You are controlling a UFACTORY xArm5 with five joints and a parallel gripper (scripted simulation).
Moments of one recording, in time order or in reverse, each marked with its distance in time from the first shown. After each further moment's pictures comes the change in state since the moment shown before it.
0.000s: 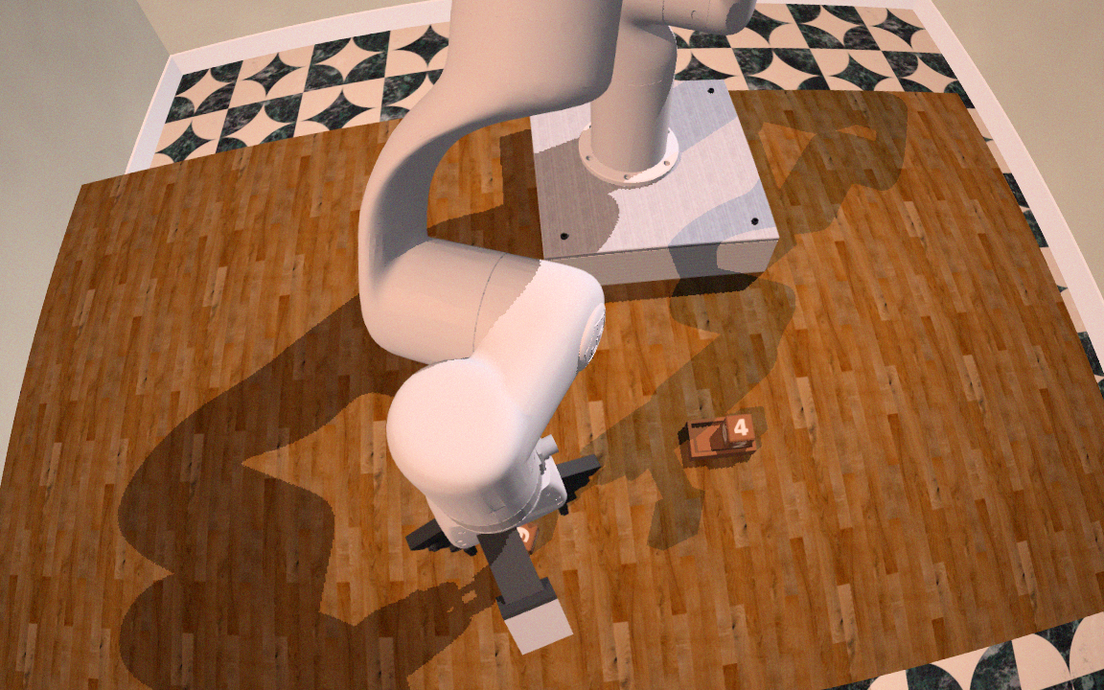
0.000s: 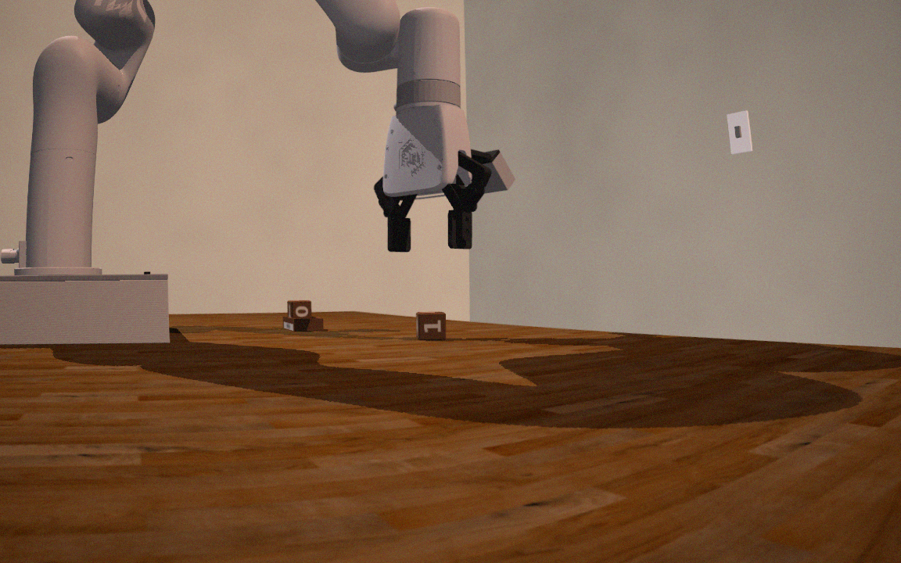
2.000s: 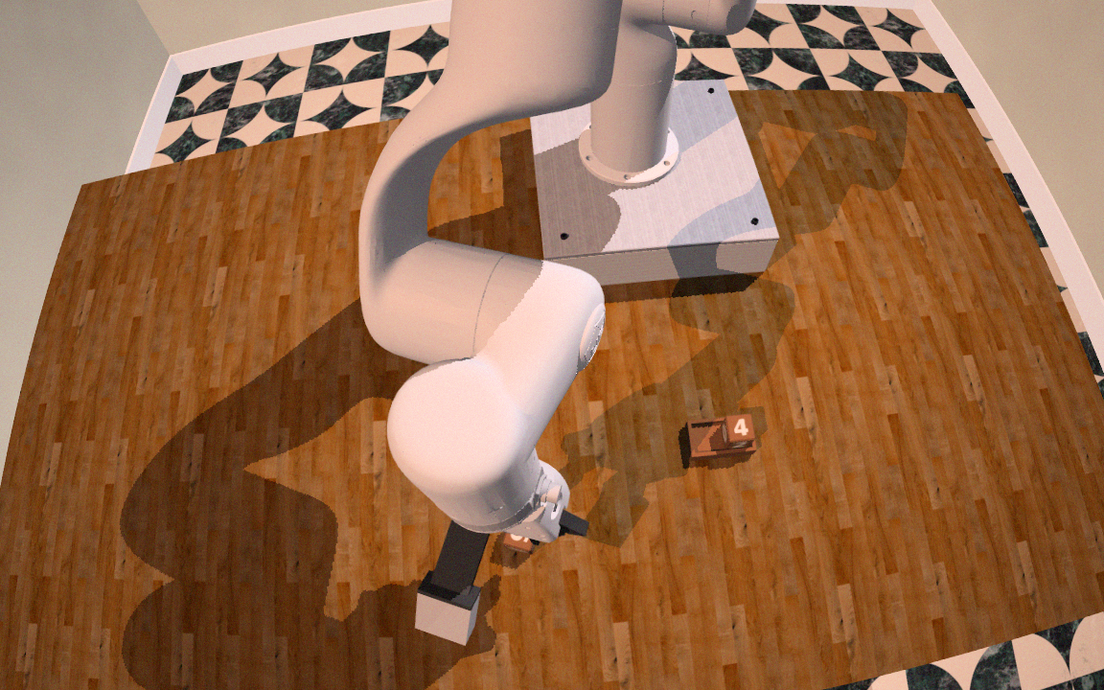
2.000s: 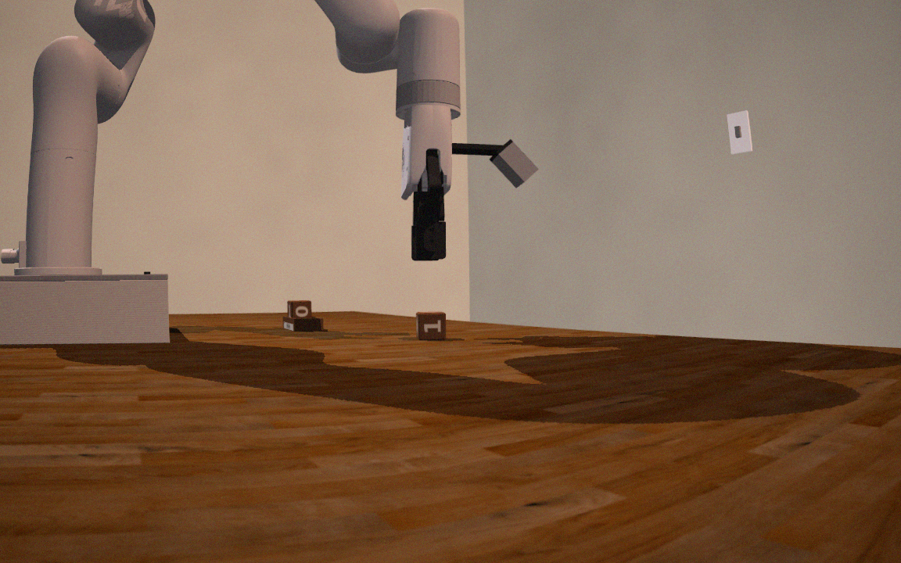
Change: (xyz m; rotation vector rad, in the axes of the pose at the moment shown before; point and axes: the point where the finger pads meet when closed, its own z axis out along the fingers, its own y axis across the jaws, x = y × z) arm 0.000 0.000 0.001 0.000 0.000 0.707
